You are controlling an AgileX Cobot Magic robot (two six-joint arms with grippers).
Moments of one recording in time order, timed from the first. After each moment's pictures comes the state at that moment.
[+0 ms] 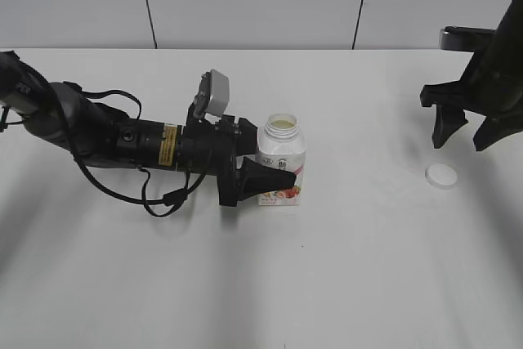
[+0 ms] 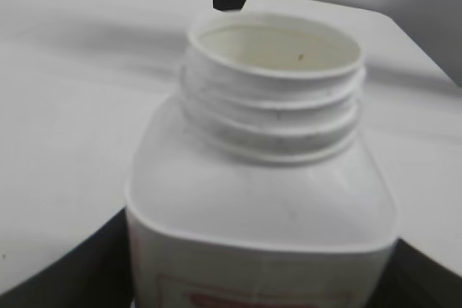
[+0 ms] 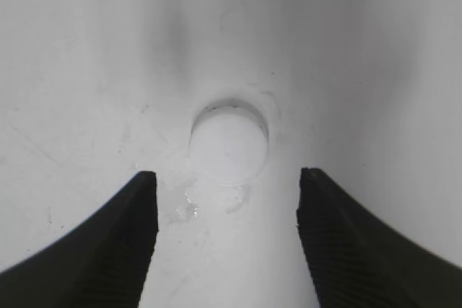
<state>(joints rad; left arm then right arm) -0.33 2.39 -1.28 1.45 -1.17 -0.71 0.08 1.98 -1.36 0.10 0.92 0.05</state>
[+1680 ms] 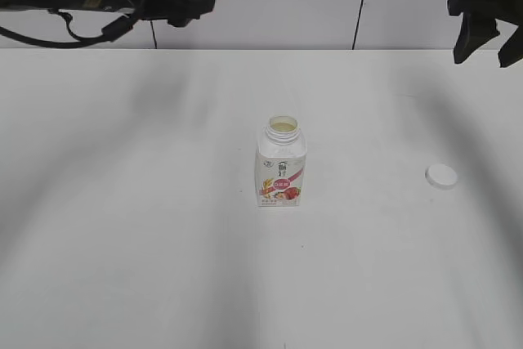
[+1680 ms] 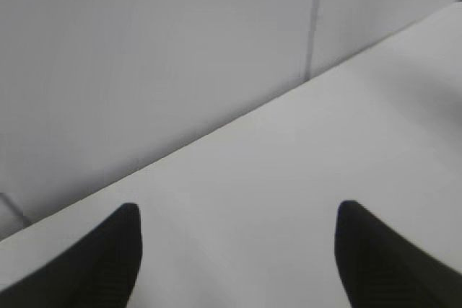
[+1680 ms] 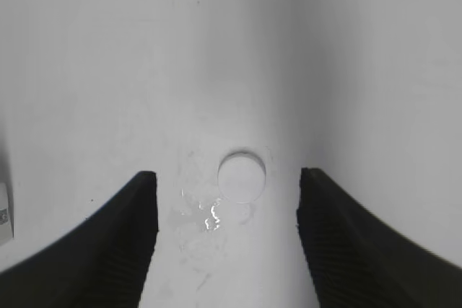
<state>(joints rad) -0.30 1.84 -1.28 1.51 -0.28 -1.28 0.08 1.83 -1.54 0.09 1.03 0.05</state>
